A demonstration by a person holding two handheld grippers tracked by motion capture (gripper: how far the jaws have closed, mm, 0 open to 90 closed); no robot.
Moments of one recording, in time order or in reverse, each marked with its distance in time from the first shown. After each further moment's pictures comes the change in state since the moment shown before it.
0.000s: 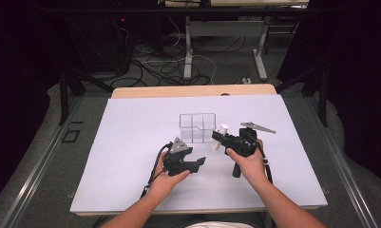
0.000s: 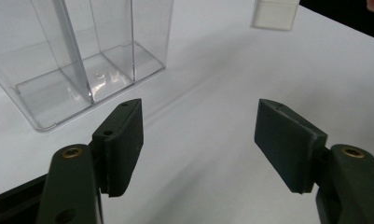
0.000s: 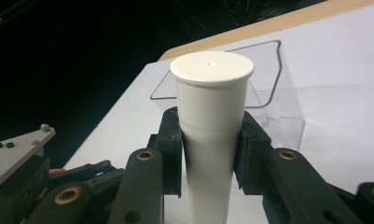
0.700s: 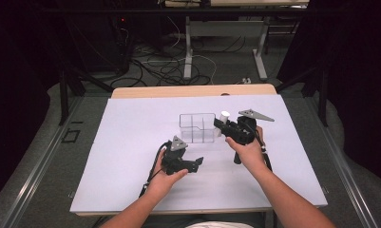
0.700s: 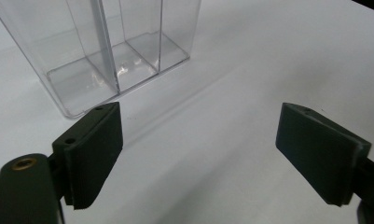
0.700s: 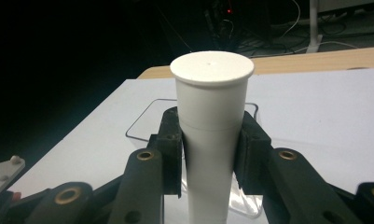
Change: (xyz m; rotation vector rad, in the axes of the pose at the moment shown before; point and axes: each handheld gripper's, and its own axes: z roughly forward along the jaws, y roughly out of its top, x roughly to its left) left arm 0.006 0.001 0.001 0.052 0.068 -0.011; right arm 0.002 0.032 0.013 -0.060 -0.068 -0.169
